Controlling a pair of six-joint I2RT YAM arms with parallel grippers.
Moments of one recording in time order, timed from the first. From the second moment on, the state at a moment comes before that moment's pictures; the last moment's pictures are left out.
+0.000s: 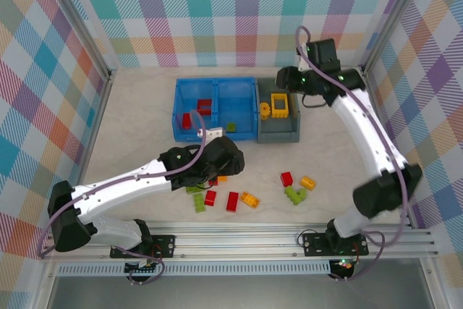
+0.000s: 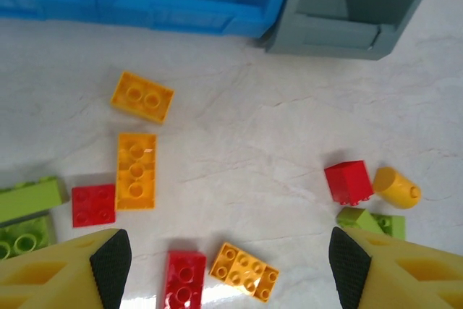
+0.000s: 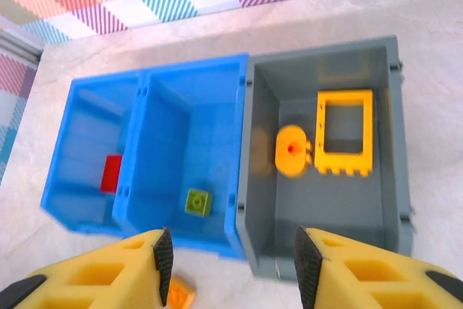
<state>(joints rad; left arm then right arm) -1.07 1.29 1.12 -0.77 -0.35 -1.02 0.34 1.52 1.69 -0.89 -0.13 0.39</state>
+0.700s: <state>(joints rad) -0.64 1.23 0.87 -0.90 -0.09 -0.94 1.03 1.16 1.09 -0.91 -0.02 0.63</state>
